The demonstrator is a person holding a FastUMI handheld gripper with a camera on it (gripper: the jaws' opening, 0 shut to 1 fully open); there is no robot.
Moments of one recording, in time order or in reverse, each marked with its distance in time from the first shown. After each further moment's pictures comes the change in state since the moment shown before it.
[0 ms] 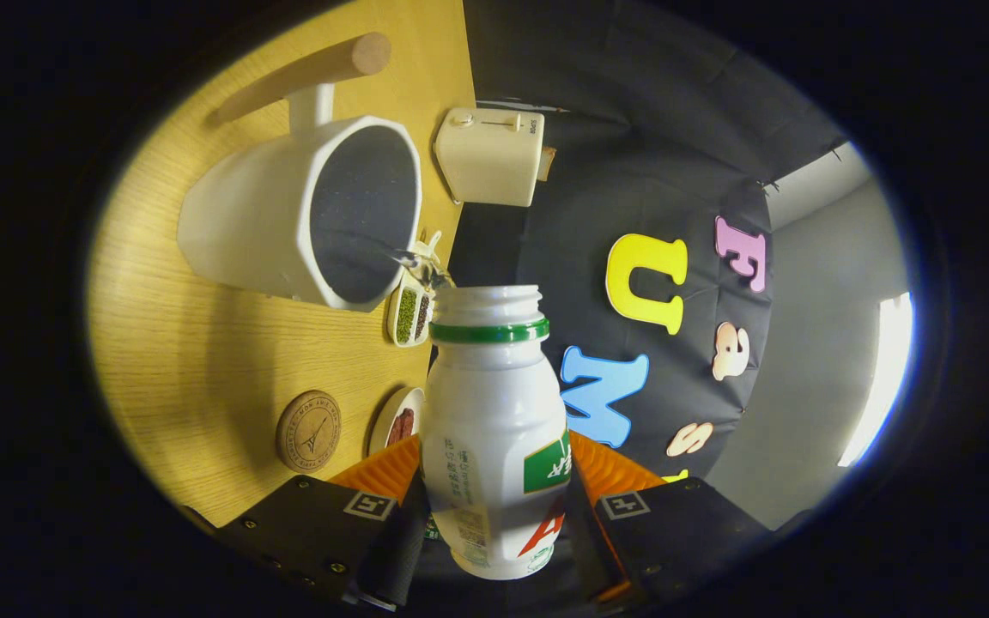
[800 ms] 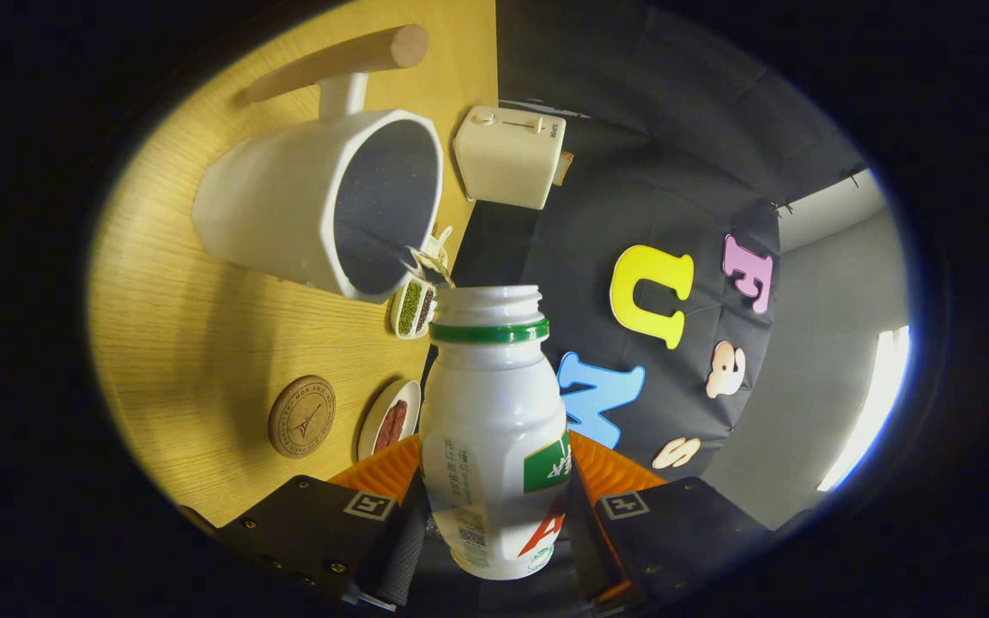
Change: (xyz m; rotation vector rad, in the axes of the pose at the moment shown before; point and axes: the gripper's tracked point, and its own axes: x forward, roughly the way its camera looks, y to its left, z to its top) arm -0.002 0.002 0.003 -0.086 0.006 0.009
